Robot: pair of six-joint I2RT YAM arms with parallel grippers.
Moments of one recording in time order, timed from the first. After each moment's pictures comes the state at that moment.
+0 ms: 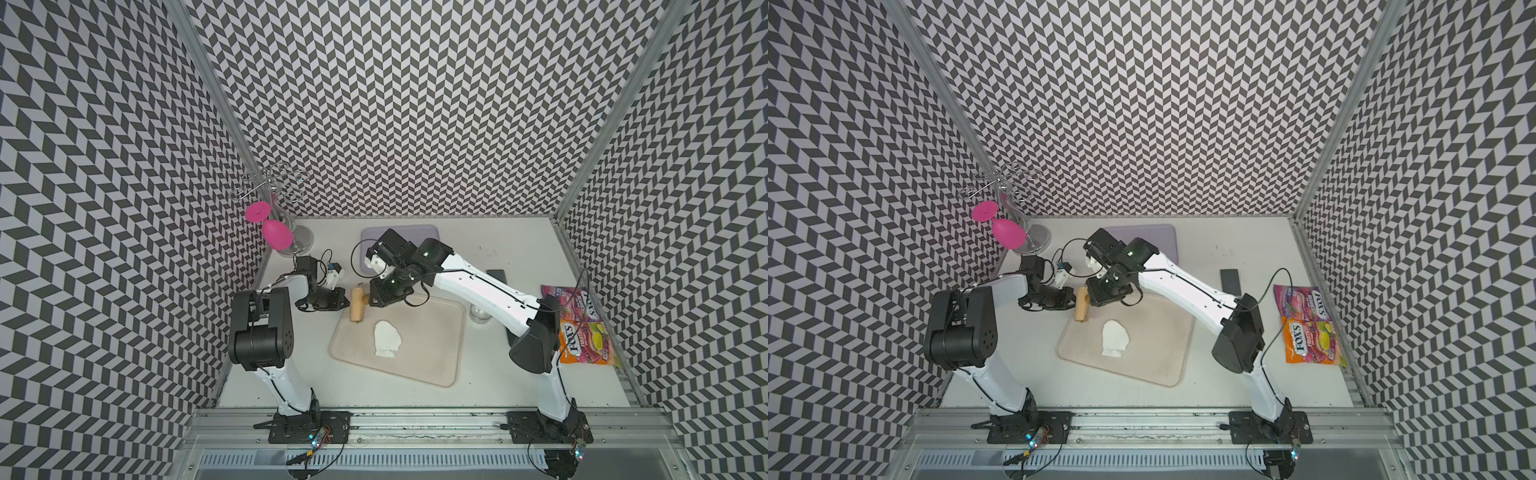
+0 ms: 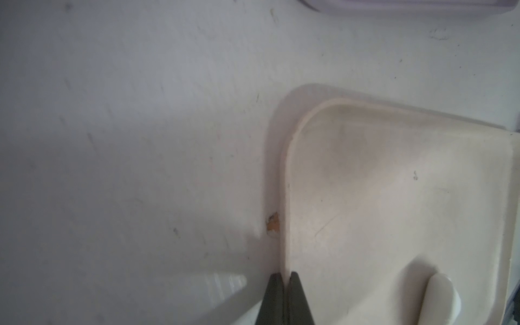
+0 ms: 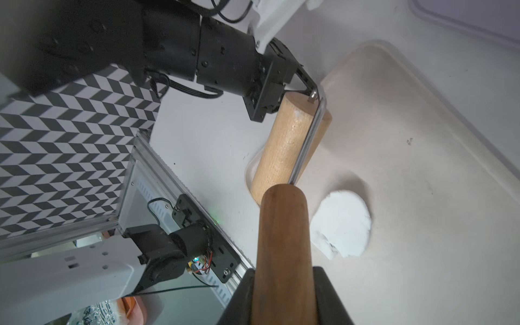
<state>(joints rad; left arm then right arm) 0.10 1.78 0.99 -0.53 0.54 0.21 0.94 2.05 2.12 -1.15 -0.27 0.46</state>
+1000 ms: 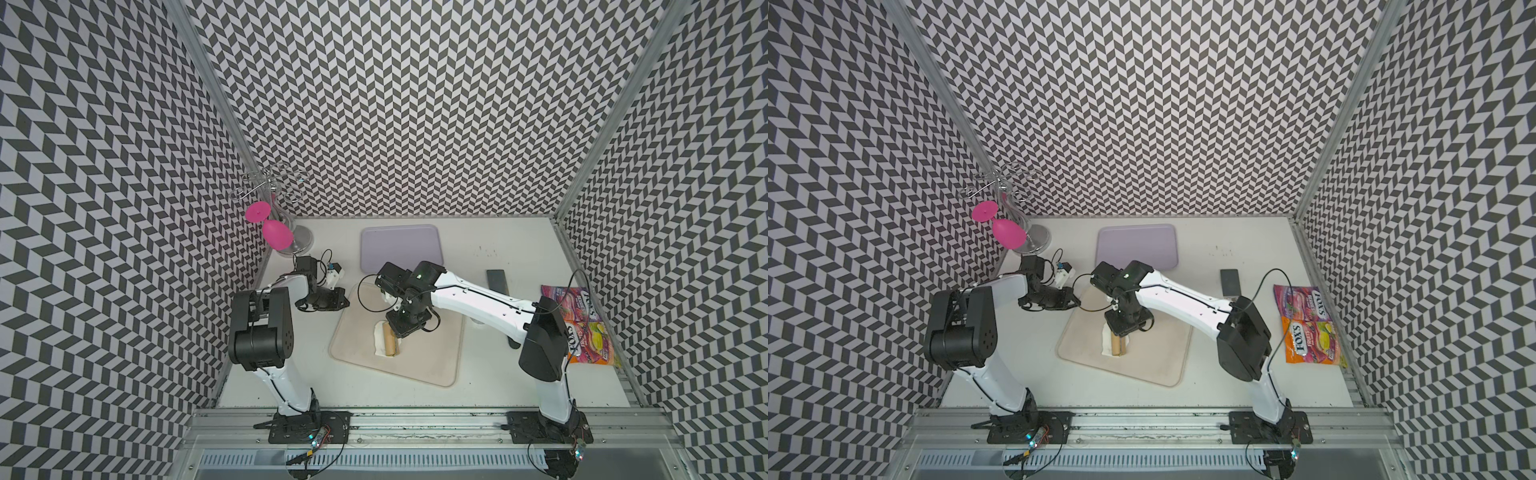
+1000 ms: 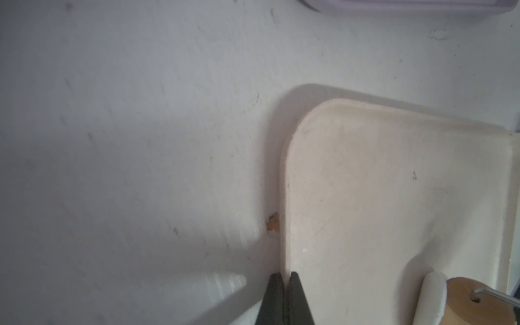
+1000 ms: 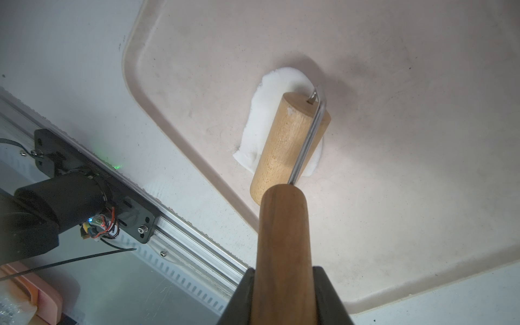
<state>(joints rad) 0.10 1.78 0.99 -0.53 0.54 0.21 1.00 2.02 1.85 -1.24 -0.17 0.43</state>
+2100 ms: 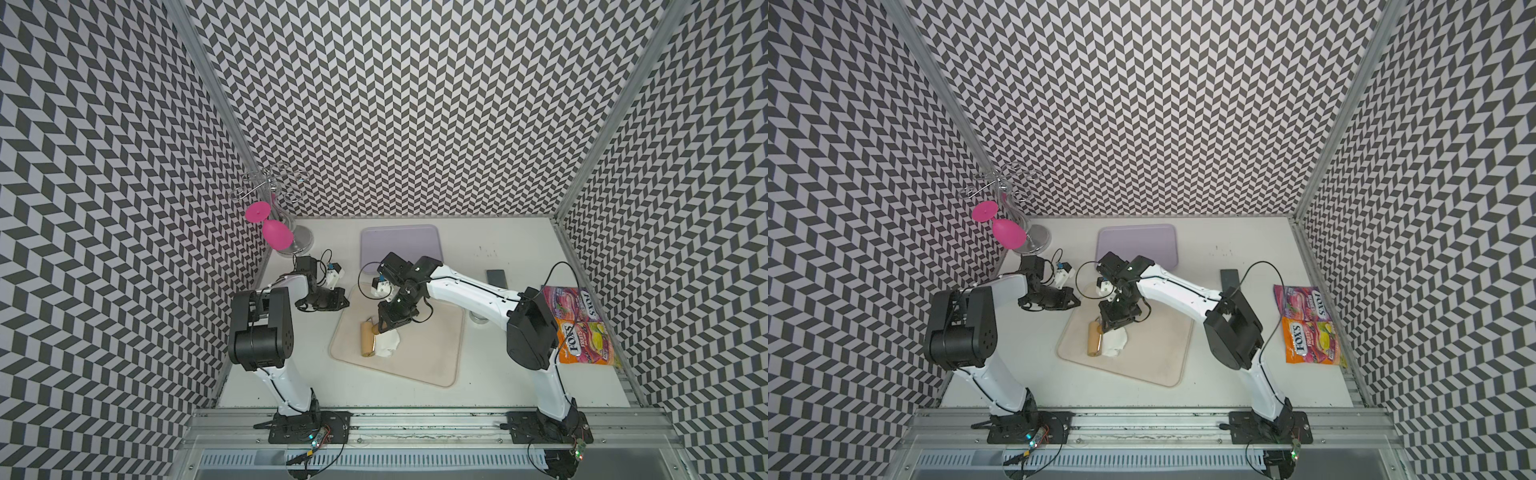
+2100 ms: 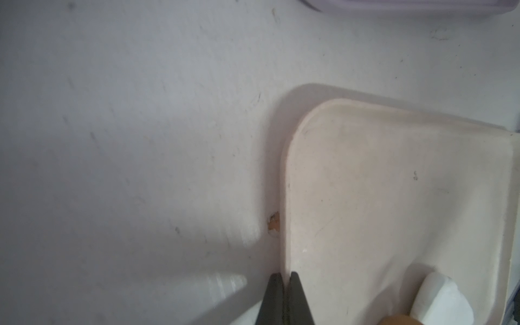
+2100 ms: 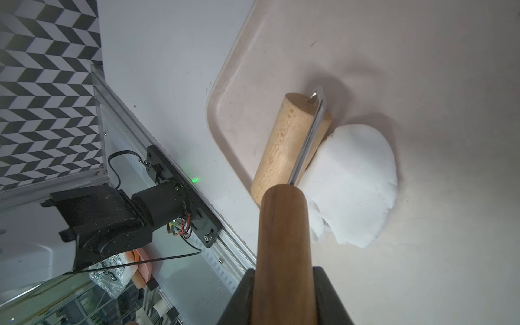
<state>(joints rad) 0.10 1.78 0.99 -0.53 0.54 0.21 0.91 2.10 1.90 -1.09 -0.46 0.40</state>
